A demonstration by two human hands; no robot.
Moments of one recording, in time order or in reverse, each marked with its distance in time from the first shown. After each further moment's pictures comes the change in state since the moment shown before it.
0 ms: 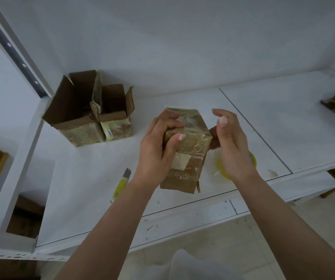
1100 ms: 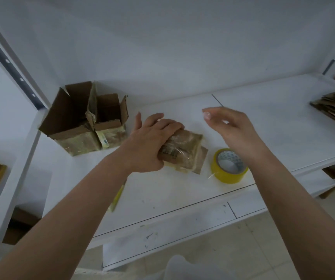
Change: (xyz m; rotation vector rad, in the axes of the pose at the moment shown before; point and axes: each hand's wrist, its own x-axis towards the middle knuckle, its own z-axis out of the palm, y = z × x) left_hand 0.046 0.008 -0.028 0.871 -0.786 0.102; right_hand 0.033 -0.022 -0.038 -0.147 -0.137 0.103
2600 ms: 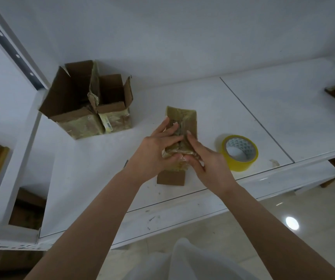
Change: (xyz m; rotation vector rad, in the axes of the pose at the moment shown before) left_hand -0.029 0.005 0.064 -0.636 0.245 -0.068; right_hand -0.058 0.071 0.077 -0.349 -0.105 -0.294
